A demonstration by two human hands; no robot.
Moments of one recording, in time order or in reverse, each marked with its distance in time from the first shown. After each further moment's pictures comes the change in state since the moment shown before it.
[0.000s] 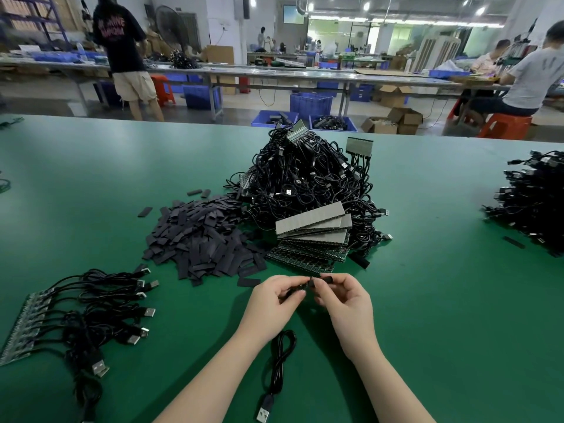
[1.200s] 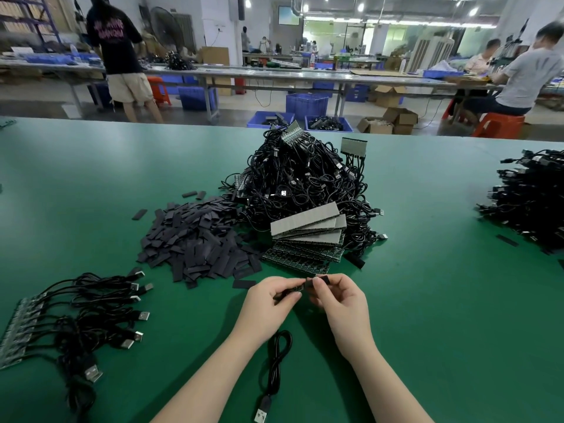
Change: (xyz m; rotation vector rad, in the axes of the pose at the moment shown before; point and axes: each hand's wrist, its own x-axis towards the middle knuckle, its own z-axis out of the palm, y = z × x) left_hand 0.001 0.000 -0.001 0.041 -0.001 0.026; right_hand 0.002 -0.001 0.000 0.045 -0.013 0.015
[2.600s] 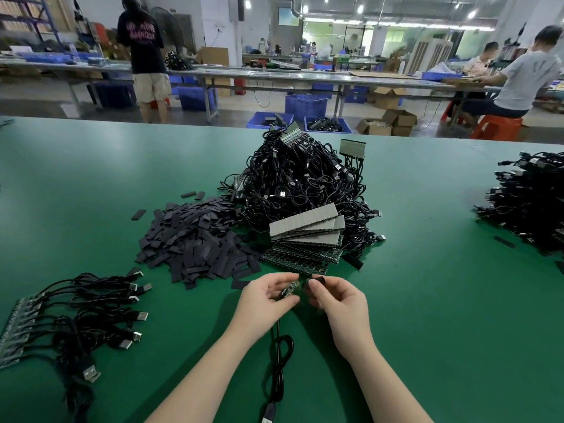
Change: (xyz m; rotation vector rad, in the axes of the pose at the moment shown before) left_hand 0.001 0.005 -0.007 -0.152 -0.005 -0.134; right_hand -0.001 -0.003 -0.003 0.007 -0.016 0.032
